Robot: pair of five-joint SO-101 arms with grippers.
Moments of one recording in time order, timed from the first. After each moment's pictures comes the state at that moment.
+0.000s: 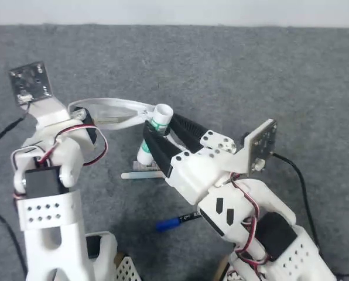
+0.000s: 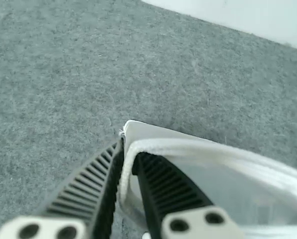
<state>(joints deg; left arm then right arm) -13.5 -50.4 39.7 63.9 15.1 -46.3 -70.6 49.1 29.4 -19.0</state>
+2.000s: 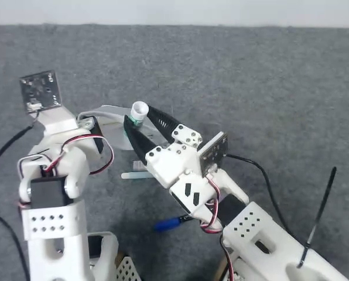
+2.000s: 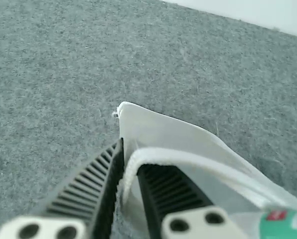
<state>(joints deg) -11.0 -55.9 43.0 65.7 14.6 -46.7 -49.4 70.1 -20.2 -4.9</state>
